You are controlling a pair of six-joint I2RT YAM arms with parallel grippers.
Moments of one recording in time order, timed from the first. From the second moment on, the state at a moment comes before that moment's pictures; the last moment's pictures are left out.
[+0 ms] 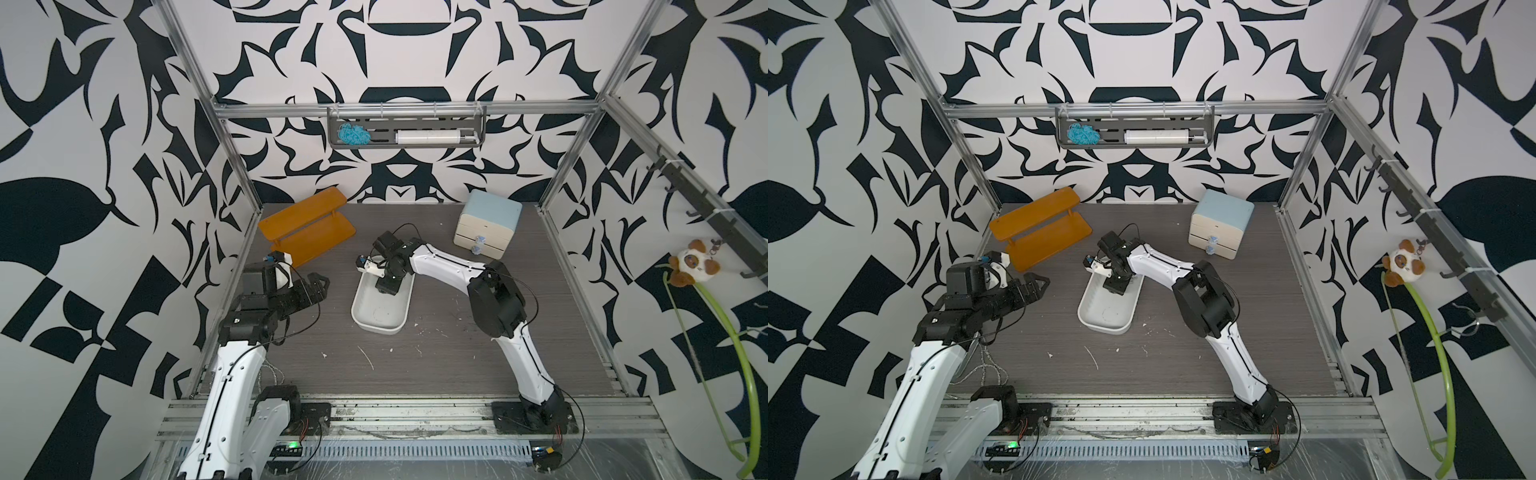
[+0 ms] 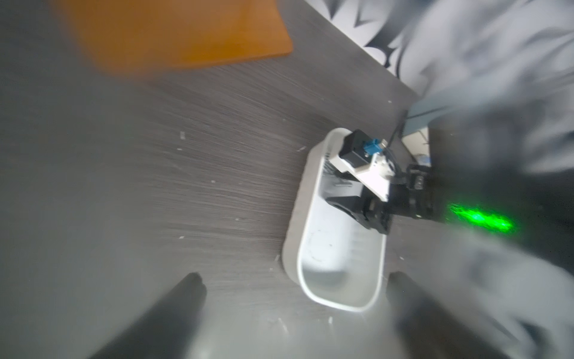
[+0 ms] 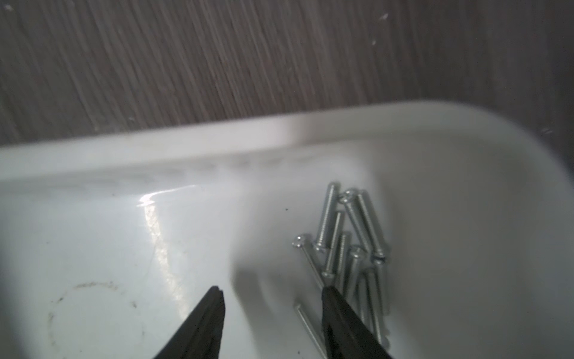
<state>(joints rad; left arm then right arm) -0.02 0.85 0.81 -0.70 0.42 -0.45 0.79 2.27 1.89 -0.78 -0.07 -0.50</state>
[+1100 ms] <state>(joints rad) -0.29 1.52 0.88 -0.48 0.46 -0.43 0.67 1.93 1.63 -0.55 0.01 -0.32</state>
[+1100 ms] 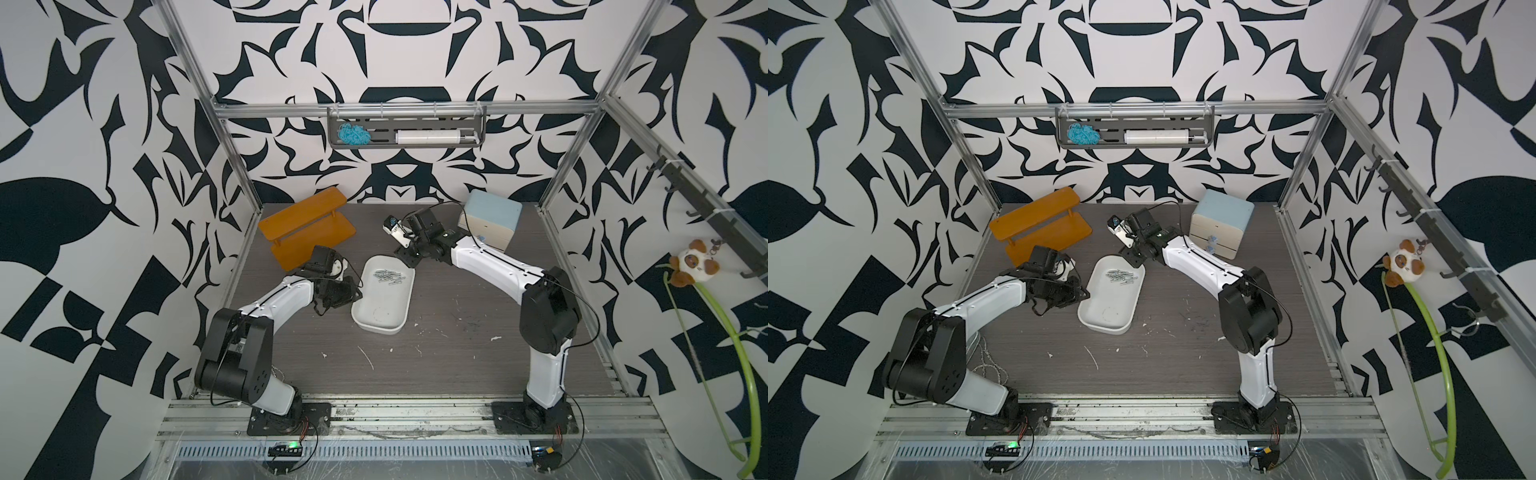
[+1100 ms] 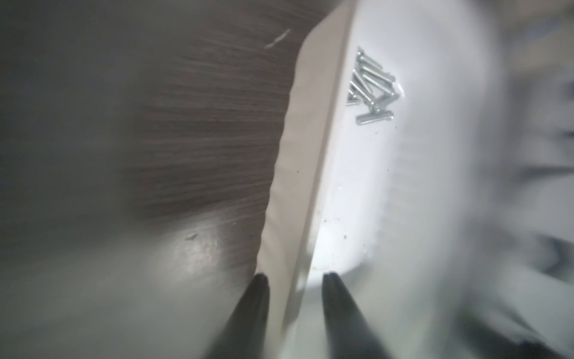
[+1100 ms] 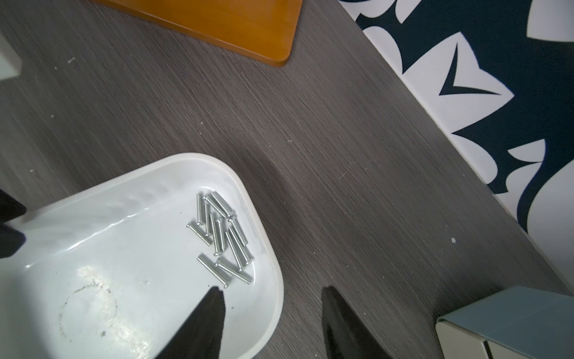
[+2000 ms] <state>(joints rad) -0.59 1.56 0.91 -0.43 0.39 -0.58 0.67 1.78 1.35 -0.52 -0.06 -0.47</state>
